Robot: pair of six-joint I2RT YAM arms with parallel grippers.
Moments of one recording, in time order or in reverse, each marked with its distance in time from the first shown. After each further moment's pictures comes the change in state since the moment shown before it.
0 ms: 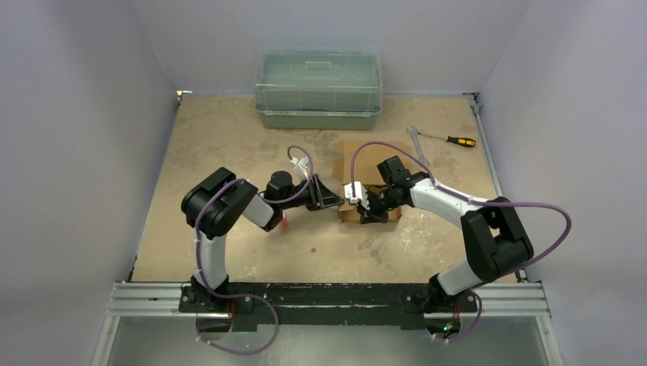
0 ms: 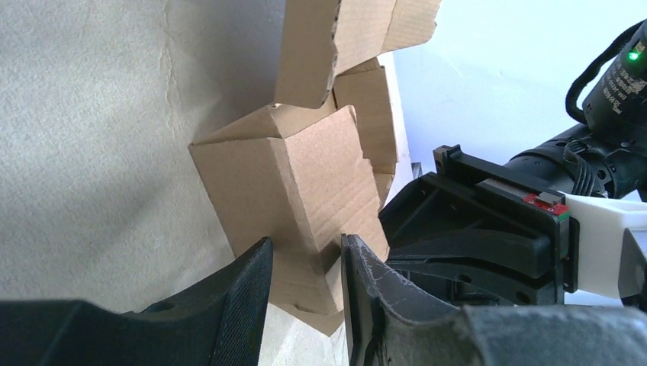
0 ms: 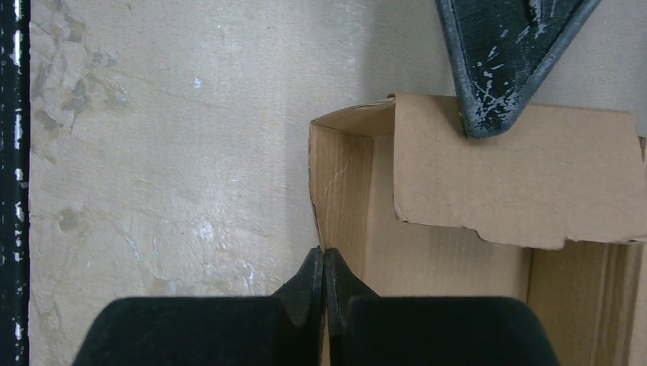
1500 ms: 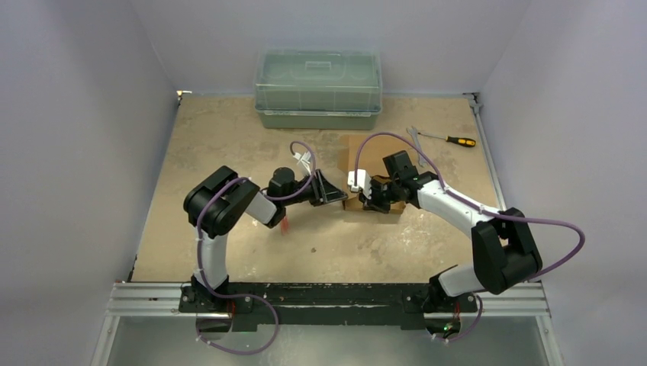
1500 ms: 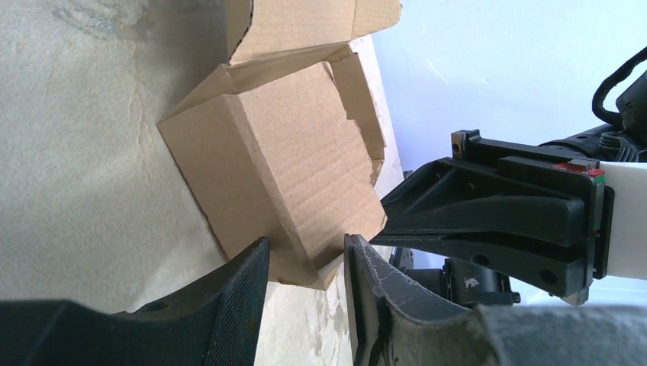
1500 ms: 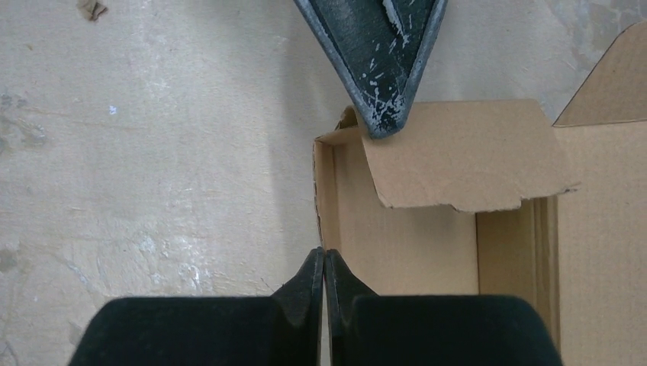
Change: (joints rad) left arm -0.004 0.017 0.044 0.016 -0.004 -0.005; right arm -0.024 -0.085 0.000 0.098 0.106 0.146
